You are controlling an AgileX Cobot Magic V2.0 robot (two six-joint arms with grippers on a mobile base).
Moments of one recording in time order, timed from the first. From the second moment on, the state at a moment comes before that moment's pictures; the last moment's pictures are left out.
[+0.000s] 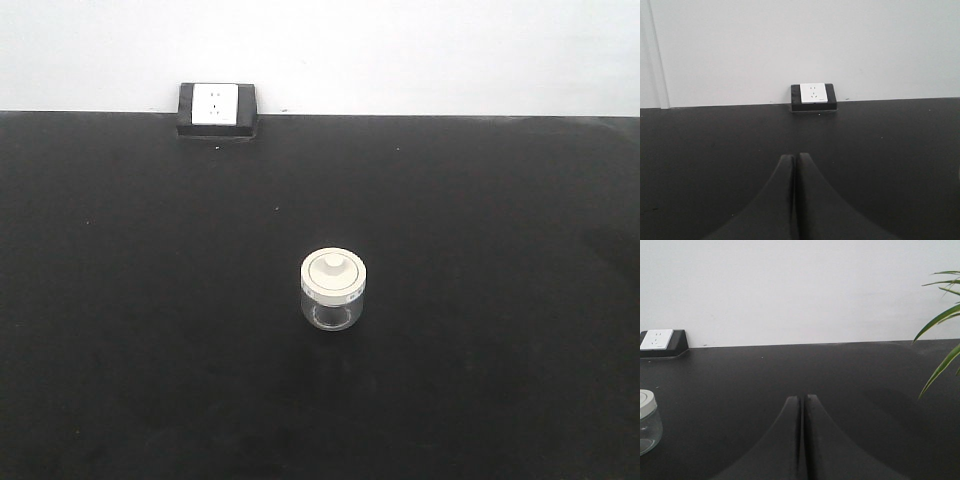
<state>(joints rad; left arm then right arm) -0.03 -0.01 0.03 0.05 0.06 -0.09 -0.02 -0.01 0.03 -0.05 0.04 0.09</state>
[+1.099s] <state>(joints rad) -0.03 -0.01 0.03 0.05 0.06 -0.09 -0.02 -0.01 0.03 -0.05 0.04 0.07</state>
